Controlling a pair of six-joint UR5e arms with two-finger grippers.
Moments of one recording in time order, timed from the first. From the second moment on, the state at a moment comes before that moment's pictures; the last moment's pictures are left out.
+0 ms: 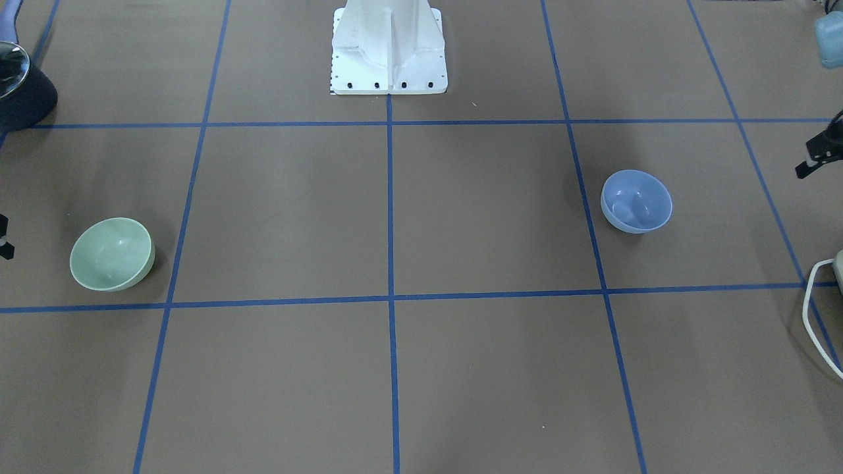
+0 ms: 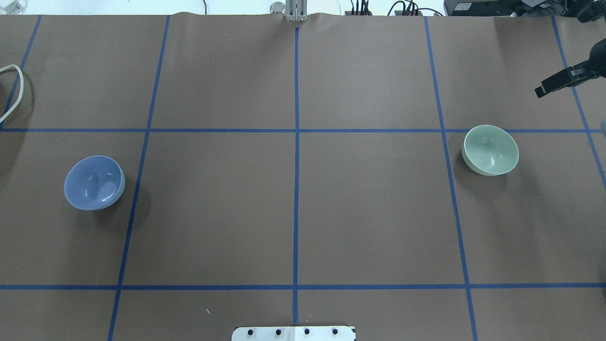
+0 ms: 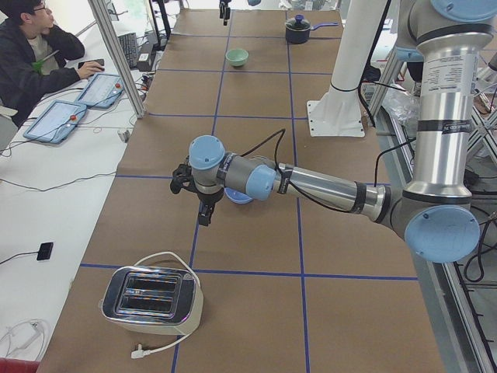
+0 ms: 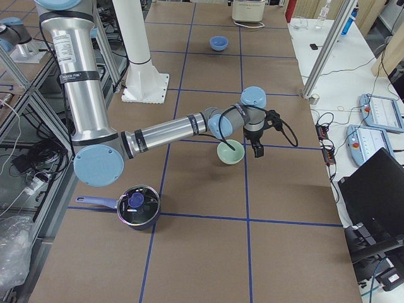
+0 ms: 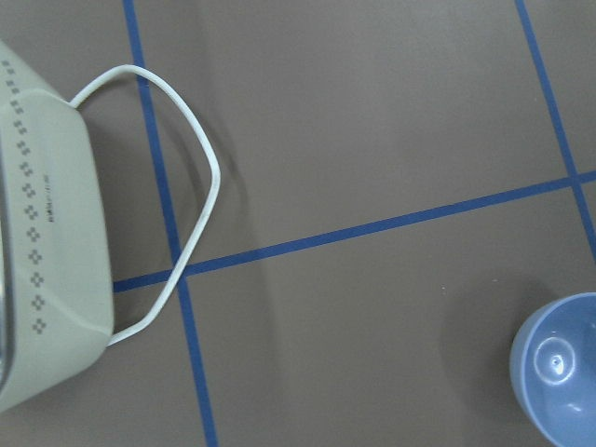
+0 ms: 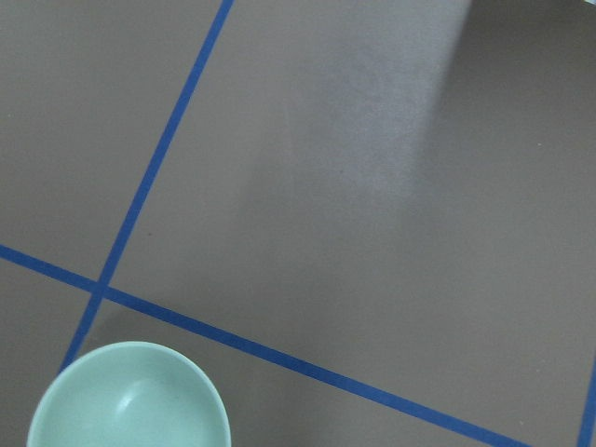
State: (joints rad) left arm -1.33 -1.57 -1.79 -1.75 -2.39 -0.25; right arm 1.24 -1.39 1.70 -1.32 2.27 0.29
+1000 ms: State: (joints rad) left arm -0.96 -1.60 -1.70 -1.98 -2.26 -0.51; right arm 1.21 -1.38 1.69 -1.32 2.27 0.32
